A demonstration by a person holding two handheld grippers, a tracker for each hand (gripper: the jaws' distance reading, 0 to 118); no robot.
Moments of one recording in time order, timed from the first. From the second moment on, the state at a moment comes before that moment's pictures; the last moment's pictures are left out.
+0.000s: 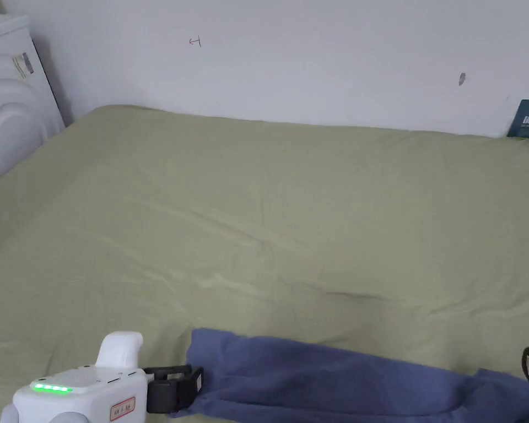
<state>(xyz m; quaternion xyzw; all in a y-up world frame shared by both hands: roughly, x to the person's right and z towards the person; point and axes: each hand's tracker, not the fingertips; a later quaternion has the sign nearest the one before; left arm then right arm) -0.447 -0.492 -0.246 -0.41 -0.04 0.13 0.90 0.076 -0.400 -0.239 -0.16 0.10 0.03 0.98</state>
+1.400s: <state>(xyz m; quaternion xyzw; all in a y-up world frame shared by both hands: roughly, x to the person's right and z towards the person) -0.215 -0.427 -0.288 -0.36 -0.15 -0.03 0.92 0.093 -0.385 -0.233 -0.17 0.09 -0.01 0.98</state>
